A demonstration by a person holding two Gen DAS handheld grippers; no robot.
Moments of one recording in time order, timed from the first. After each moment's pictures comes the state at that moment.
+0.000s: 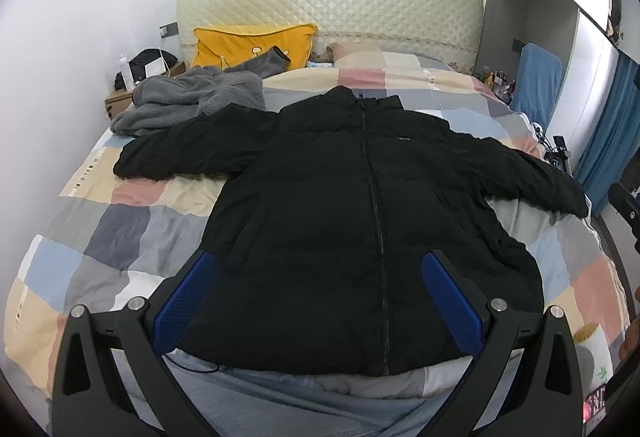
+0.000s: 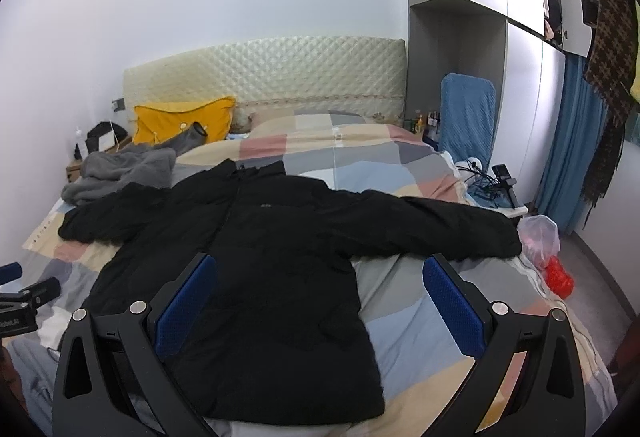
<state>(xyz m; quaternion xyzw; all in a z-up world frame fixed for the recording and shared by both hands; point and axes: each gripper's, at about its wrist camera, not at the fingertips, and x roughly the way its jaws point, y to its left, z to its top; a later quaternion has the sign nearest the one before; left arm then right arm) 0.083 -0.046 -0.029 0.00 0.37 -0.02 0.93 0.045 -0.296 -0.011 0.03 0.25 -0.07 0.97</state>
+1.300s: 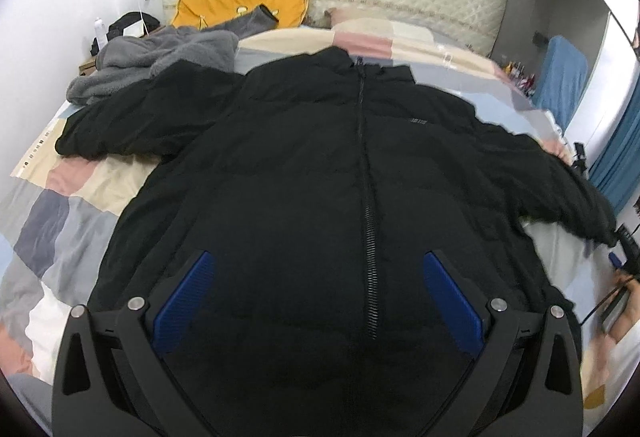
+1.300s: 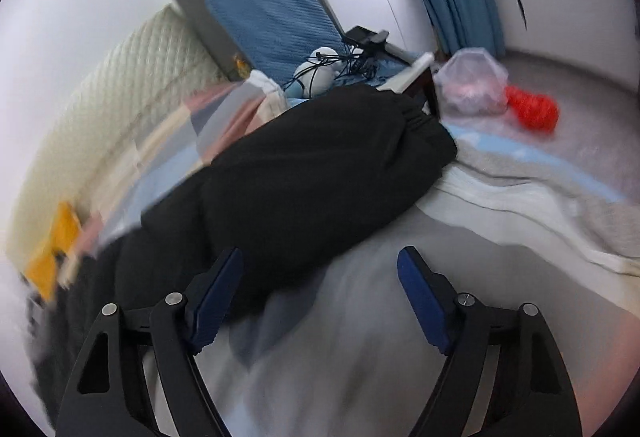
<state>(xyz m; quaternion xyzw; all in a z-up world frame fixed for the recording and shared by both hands) 0.226 -0.083 -0.144 -0.03 0.41 -0.01 0.91 0.176 -0.683 -0.233 0.36 0.25 -0.23 0.87</state>
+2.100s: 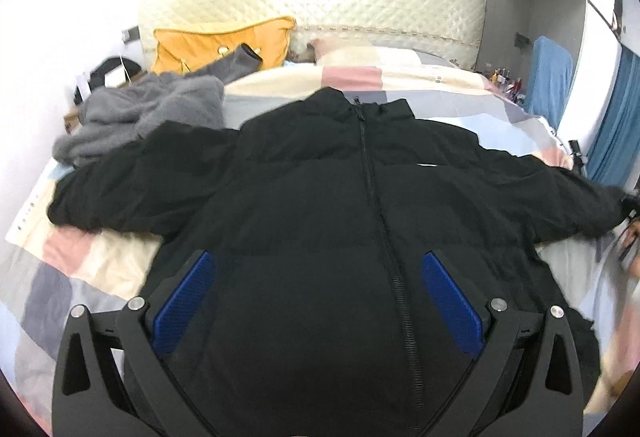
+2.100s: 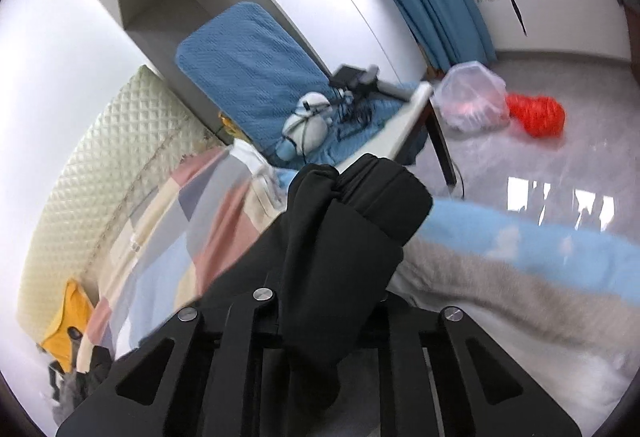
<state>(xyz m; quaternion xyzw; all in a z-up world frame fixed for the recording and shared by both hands) 0.274 -0.056 -0.116 0.02 0.36 -0.04 0.93 0.229 -0.750 -0.194 0.38 0.18 -0.27 0.87</state>
